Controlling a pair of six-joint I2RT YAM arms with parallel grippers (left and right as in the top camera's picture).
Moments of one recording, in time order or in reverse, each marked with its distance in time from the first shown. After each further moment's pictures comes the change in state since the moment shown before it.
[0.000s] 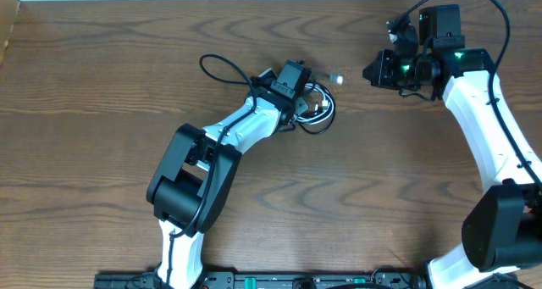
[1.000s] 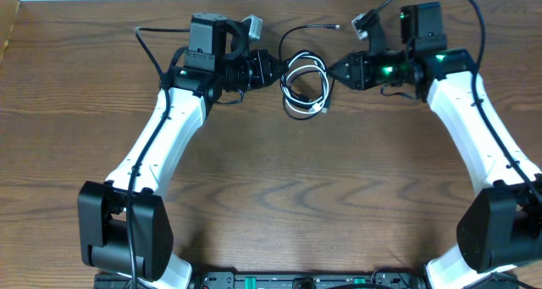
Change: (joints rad) left arm 0.302 -0.350 0.011 -0.010 0.815 0.553; right arm 0.094 0.011 0.000 0.113 -0.252 -0.187
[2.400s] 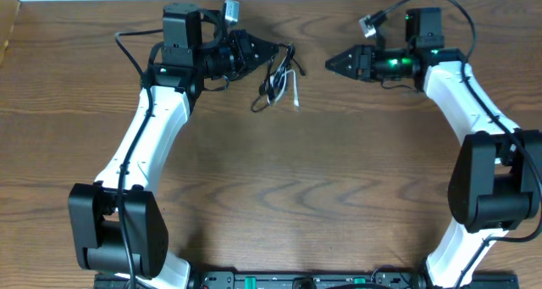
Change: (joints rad) left arm 0.097 -0.002 0.000 0.174 0.196 -0.264; right arm -0.086 0.210 0.000 0.228 -0.323 0.235
